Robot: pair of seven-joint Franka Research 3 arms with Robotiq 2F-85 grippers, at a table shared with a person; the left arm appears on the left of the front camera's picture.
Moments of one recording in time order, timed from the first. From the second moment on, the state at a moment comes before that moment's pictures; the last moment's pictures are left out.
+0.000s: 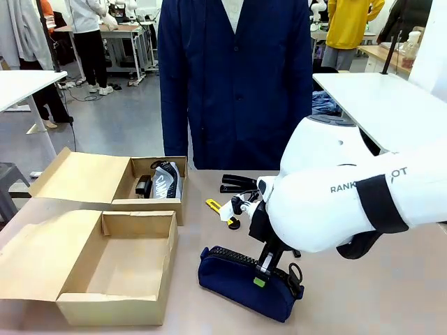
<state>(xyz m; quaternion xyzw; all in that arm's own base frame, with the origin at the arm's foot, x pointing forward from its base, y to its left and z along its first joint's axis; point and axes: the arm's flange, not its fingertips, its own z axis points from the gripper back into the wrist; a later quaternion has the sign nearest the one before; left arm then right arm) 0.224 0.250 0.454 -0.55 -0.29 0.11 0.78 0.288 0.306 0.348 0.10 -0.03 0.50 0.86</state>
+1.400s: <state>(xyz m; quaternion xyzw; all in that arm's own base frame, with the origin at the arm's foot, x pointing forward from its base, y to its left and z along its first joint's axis) 0.224 0.250 0.454 -0.55 -0.29 0.11 0.78 0.258 0.238 0.448 0.14 0.06 0.31 0.94</state>
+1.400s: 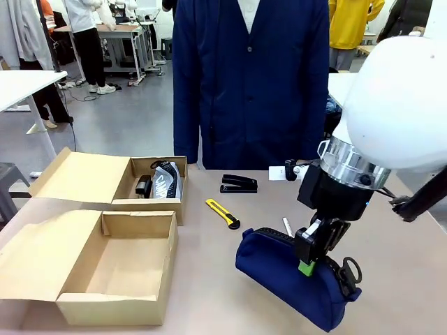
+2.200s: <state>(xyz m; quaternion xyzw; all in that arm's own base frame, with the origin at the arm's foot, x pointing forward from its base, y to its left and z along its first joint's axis) 0.224 0.250 0.454 -0.55 -0.29 0.11 0.78 0.229 0.416 0.539 0.09 0.08 0.03 0.99</state>
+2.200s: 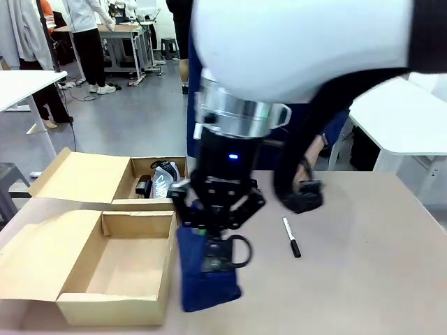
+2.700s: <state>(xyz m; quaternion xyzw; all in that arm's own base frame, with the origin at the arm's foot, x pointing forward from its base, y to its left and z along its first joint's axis) 0.224 0.250 0.454 -0.55 -0.29 0.11 0.78 0.199 0.532 0.542 0.03 -0.03 0.02 1.00</state>
